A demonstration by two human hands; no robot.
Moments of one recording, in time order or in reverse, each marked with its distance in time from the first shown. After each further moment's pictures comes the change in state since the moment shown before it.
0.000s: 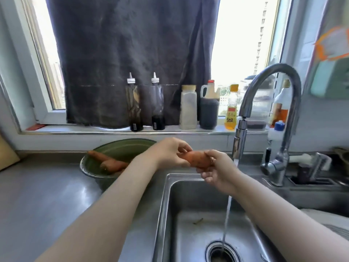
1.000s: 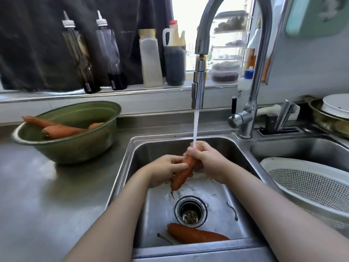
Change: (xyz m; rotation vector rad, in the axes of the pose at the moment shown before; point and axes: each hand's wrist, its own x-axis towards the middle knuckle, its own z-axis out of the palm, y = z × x) left_hand 0.011 -0.010 0.213 -0.981 -0.358 -0.294; right_hand 0.044 0.115 -0.126 -0.177 -0.089 -0.137
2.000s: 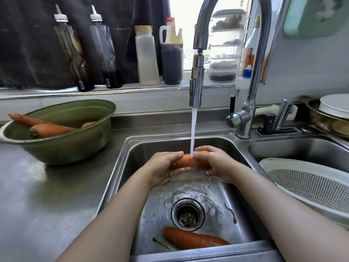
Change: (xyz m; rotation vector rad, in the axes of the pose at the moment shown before) left_hand 0.005 0.014 0.016 -0.491 0.262 -0.056; right_hand -0.002 -0.003 -0.024 -0.114 0.154 0.149
